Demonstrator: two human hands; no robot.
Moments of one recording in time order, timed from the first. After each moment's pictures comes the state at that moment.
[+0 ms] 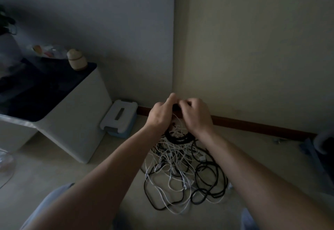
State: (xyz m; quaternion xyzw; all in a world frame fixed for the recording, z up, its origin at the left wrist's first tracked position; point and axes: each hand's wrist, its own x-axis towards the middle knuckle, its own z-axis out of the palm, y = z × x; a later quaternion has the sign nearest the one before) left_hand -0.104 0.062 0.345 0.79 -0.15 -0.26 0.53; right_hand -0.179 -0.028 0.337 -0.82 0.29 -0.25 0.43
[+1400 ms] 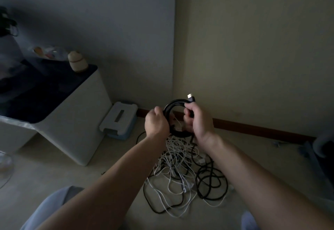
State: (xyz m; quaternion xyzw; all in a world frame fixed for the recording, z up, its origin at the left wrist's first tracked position) left_hand -0.106 0.057 0.314 0.77 -0.01 -0.14 0.62; right_hand -0.188 -0.022 0.334 -0.59 0.31 -0.21 0.72
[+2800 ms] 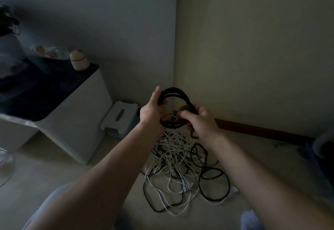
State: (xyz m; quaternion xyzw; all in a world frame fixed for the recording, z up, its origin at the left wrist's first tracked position) left_hand -0.096 0.064 0.350 0.47 0.07 -0.36 0.80; right_hand -0.199 -0.030 0.327 -0.65 0.28 -0.18 0.69
